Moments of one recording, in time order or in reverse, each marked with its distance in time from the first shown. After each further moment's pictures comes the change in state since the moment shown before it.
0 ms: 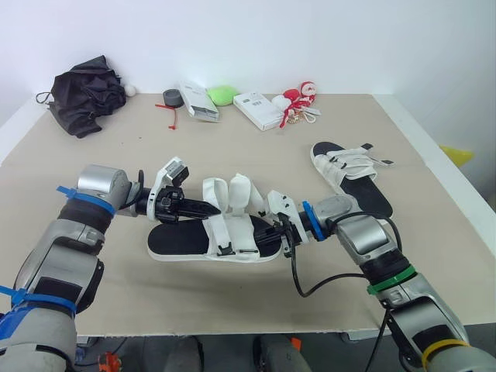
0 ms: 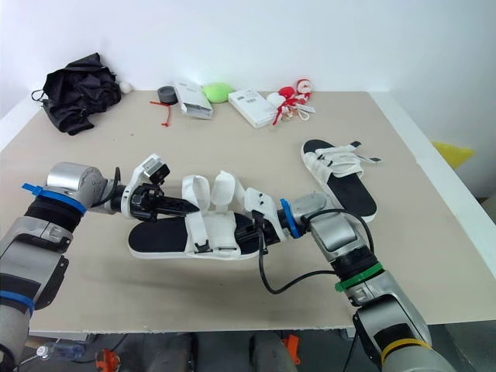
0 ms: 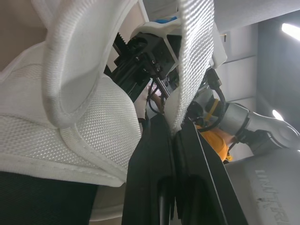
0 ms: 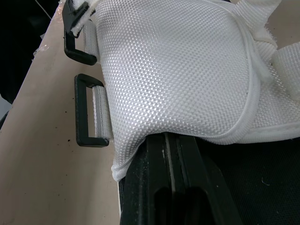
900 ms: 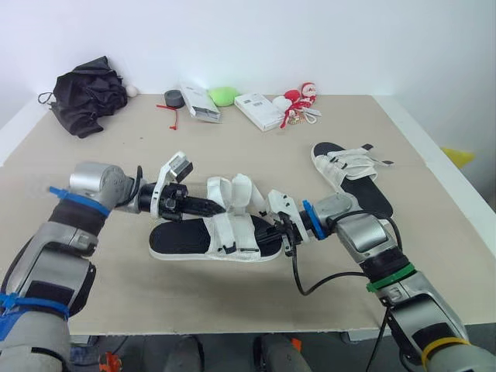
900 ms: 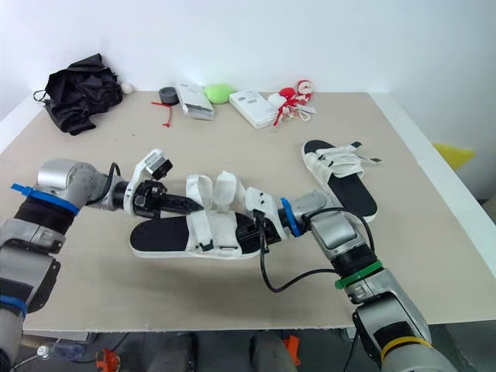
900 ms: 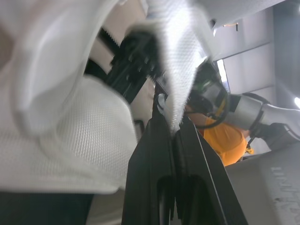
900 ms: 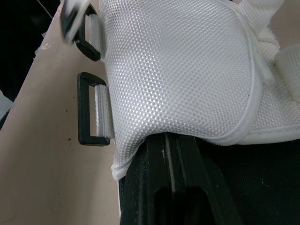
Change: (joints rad) left arm -0.016 0.031 0.008 -0.088 -0.160 -0.016 0.156; right arm -0.012 -0.001 0.004 0.028 -0.001 -0.015 0.012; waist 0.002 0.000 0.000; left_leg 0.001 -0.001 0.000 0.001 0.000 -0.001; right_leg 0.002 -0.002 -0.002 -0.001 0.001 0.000
